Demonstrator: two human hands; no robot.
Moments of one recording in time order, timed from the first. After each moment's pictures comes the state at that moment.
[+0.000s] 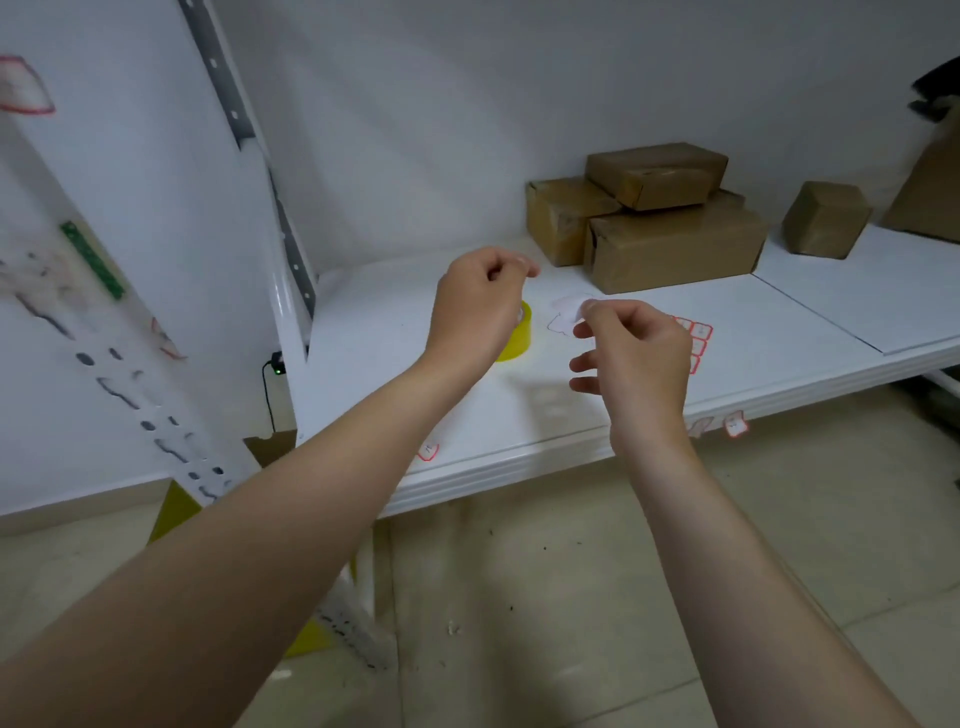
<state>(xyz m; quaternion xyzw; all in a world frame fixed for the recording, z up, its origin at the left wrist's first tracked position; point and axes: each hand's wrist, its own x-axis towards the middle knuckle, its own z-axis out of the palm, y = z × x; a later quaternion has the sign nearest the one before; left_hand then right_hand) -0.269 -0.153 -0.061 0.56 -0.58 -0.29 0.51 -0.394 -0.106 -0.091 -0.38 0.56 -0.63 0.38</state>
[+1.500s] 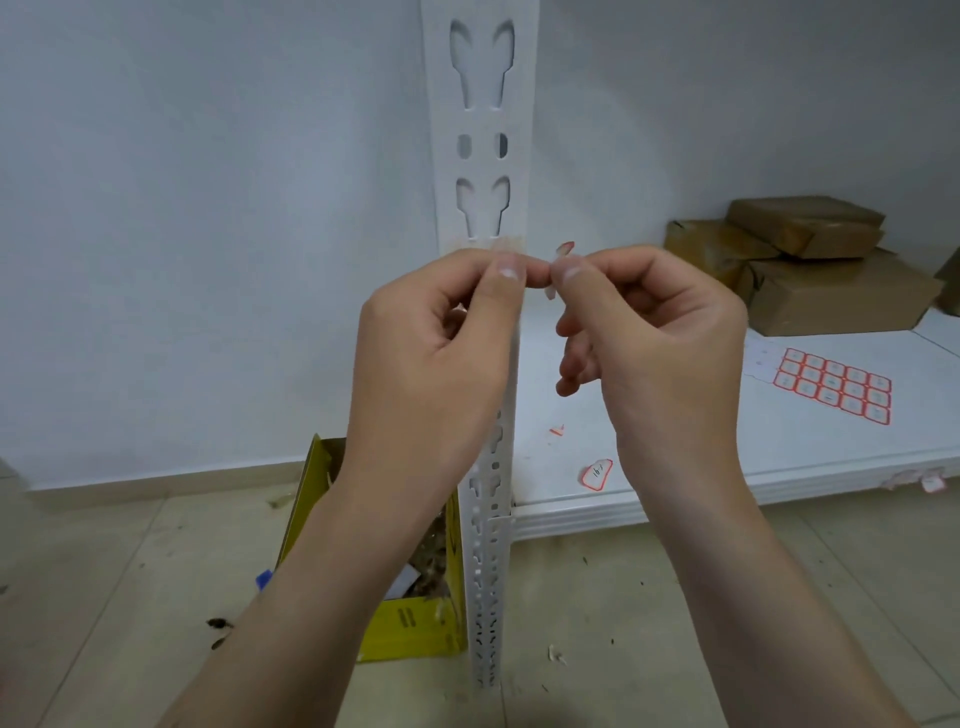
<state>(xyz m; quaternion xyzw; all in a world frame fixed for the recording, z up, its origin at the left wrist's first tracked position) -0.036 0.008 -0.004 0.44 -0.62 -0.16 0.63 -0.163 -0.018 -0.011 -0.56 0.35 -0.67 0.35</state>
